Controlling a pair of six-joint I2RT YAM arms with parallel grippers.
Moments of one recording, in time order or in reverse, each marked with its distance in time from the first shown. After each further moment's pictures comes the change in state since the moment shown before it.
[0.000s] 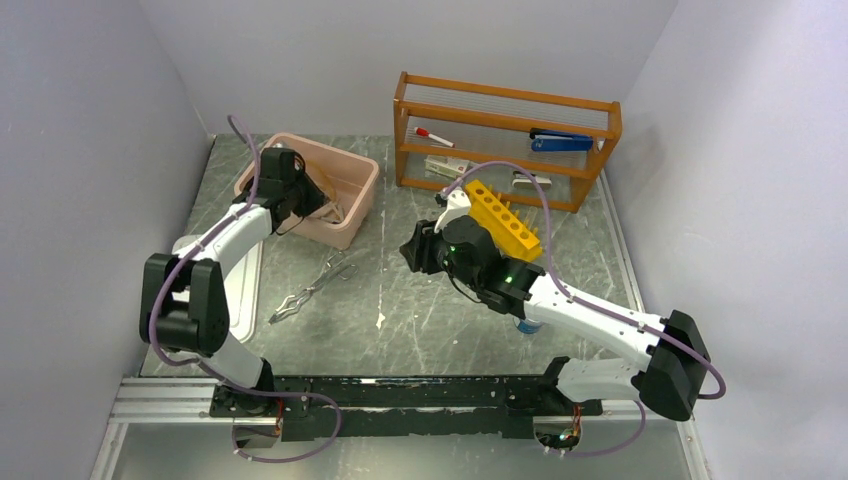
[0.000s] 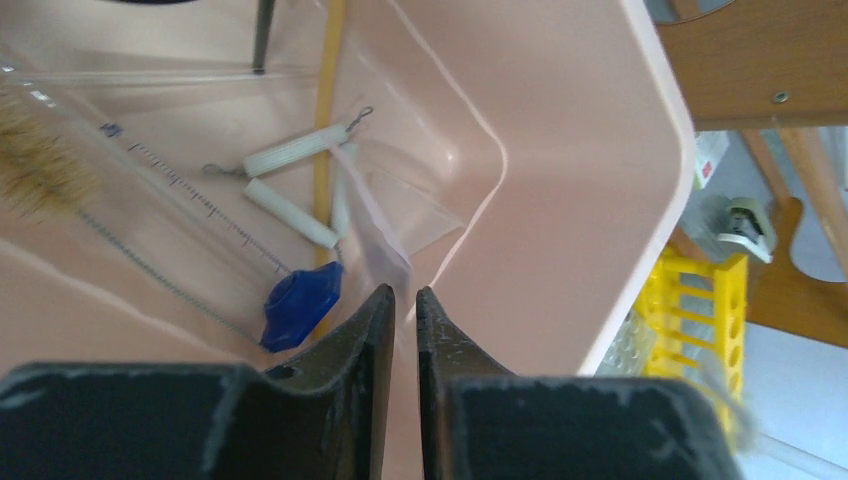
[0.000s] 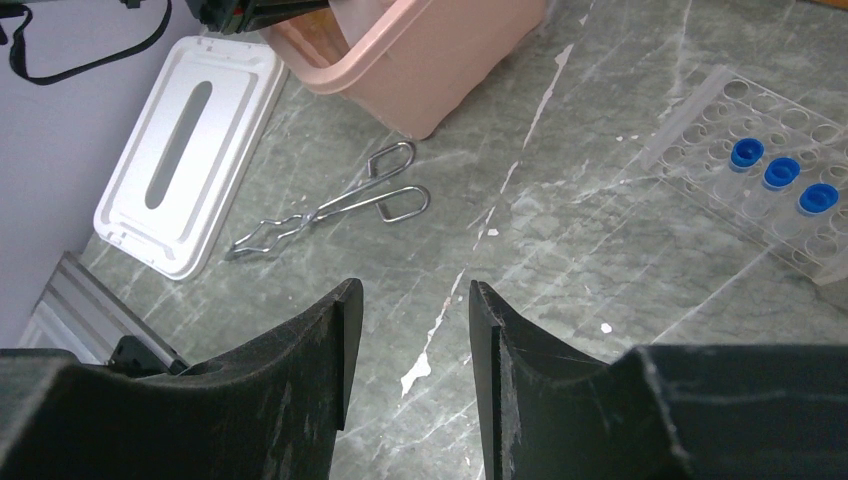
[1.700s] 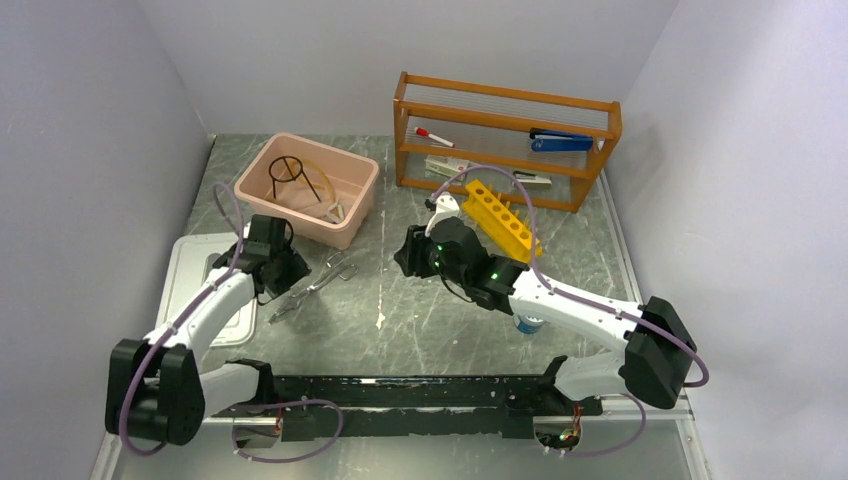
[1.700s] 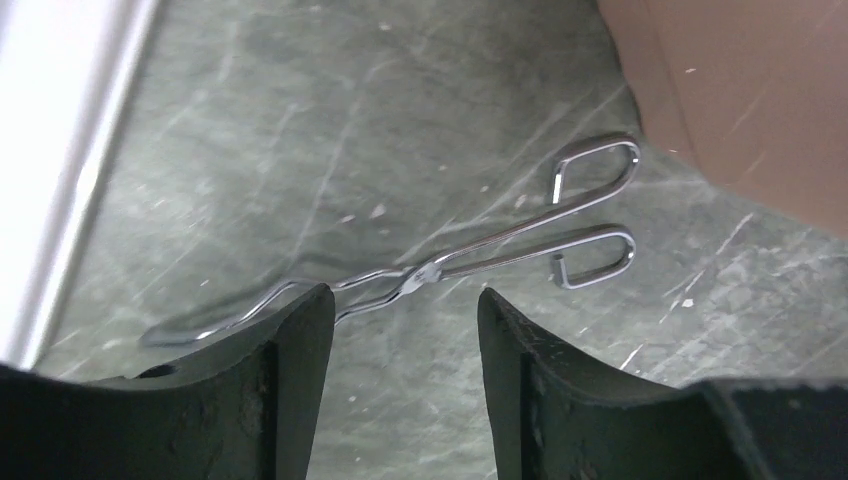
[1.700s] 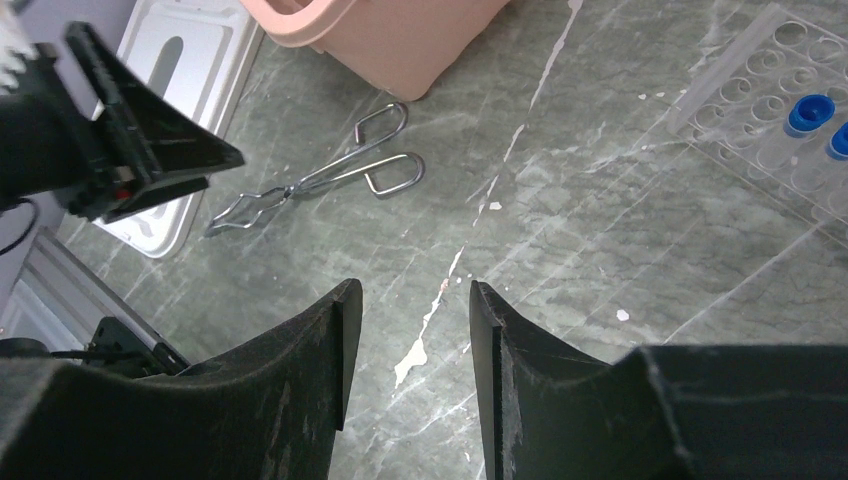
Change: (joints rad) left arm 0.007 -0.447 -0.428 -0.361 -0.204 -0.077; right arm -0.009 0.095 -0.010 0.029 -0.051 0.029
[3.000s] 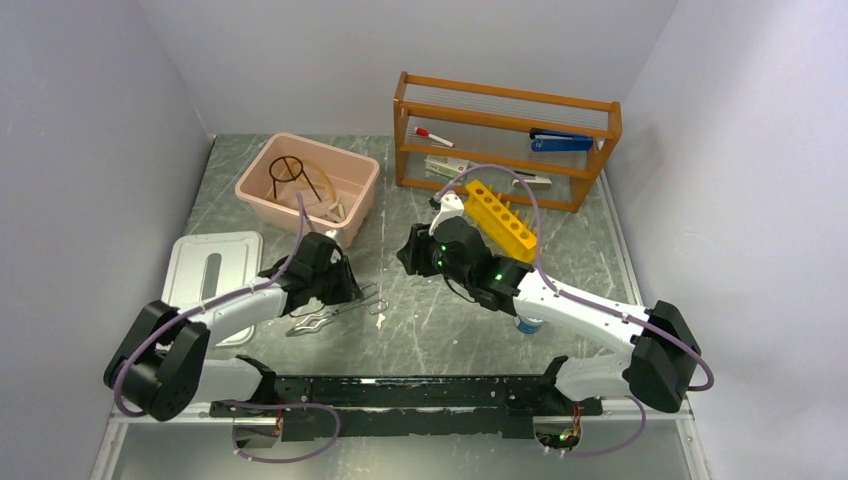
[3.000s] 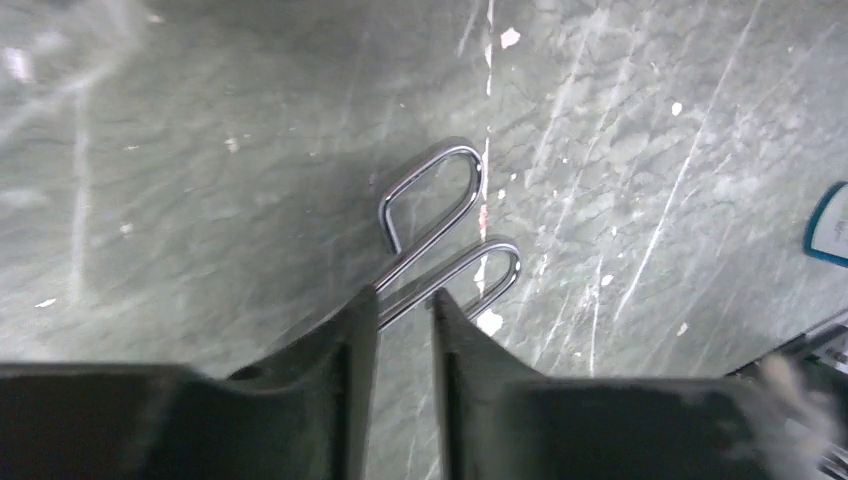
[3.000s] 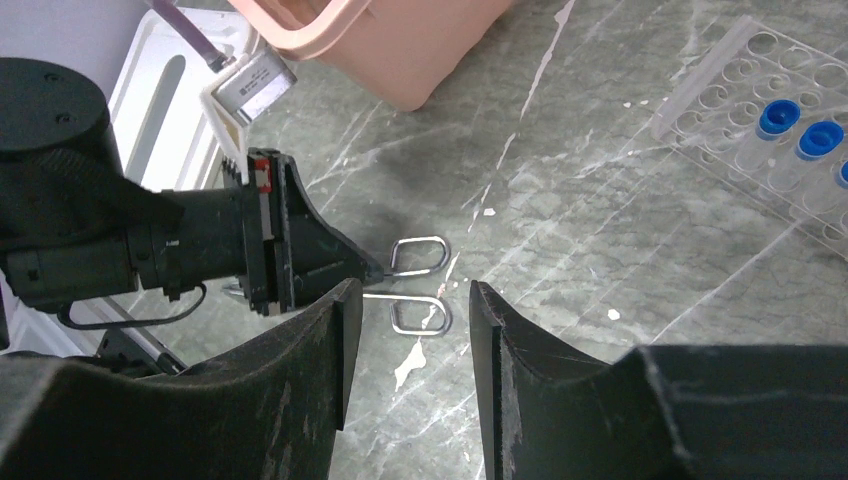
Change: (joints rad) left arm -0.336 0.169 -0.148 0.471 0.310 0.167; right arm -0.001 -0.029 0.000 -0.016 0.024 0.007
